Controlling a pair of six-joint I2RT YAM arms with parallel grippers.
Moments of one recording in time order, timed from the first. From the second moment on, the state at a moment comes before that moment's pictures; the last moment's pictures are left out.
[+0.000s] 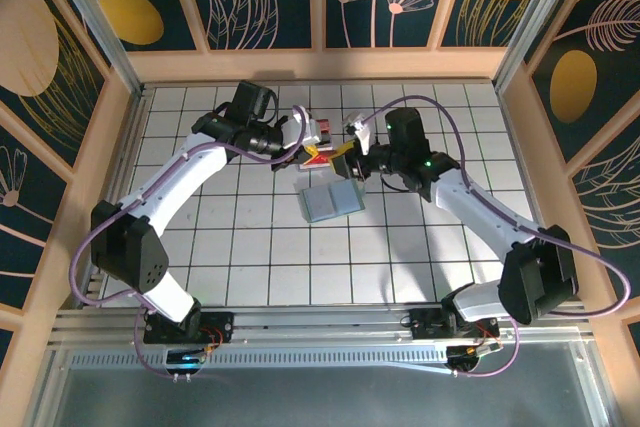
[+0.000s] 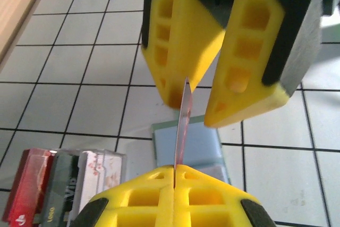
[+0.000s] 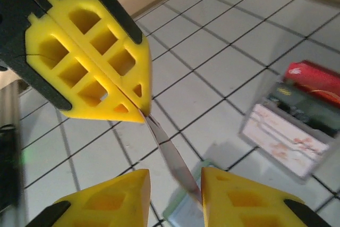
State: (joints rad) left arm -0.48 1.64 1.48 -0.67 0.67 0.77; right arm 0.52 1.36 1.03 -0.18 -0.58 -0.03
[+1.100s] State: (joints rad) left arm -0.37 2.19 1.92 -0.61 0.51 0.96; right arm 0.50 1.08 0.87 -0.09 0.16 0.33
